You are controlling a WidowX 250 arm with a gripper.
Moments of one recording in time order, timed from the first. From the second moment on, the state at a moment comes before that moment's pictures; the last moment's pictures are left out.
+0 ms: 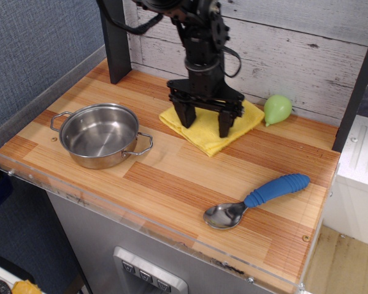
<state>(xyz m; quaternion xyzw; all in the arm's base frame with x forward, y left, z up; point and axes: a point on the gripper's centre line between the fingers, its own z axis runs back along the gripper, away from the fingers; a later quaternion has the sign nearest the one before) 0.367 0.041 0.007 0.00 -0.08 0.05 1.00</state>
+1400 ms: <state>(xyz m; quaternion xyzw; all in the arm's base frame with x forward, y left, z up) 0.349 0.114 0.011 0.03 -0.06 0.10 0.99</state>
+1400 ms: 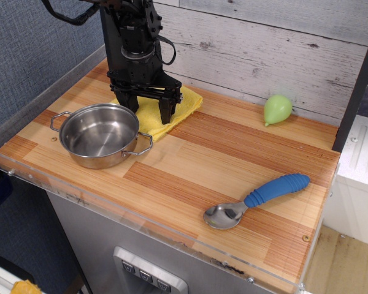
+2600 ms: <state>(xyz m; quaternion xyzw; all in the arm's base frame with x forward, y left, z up) 0.354 0.093 0.089 0.00 -0.13 0.10 0.99</state>
